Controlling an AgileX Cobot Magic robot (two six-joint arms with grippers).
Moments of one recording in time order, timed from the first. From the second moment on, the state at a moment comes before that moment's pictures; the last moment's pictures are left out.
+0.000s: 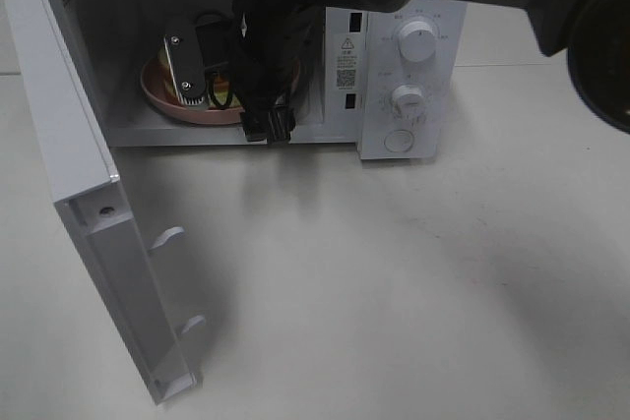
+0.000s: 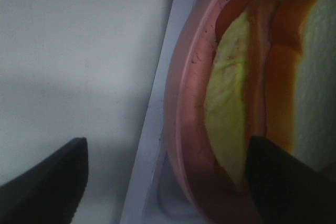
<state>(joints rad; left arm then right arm) 0.05 0.00 -0.52 -0.10 1.08 0.02 0.69 2.31 -1.96 -0.16 0.68 -1.11</state>
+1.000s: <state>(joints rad) 0.05 0.00 -0.52 -0.10 1.08 0.02 0.69 1.88 -1.32 -0.16 0.44 -1.01</state>
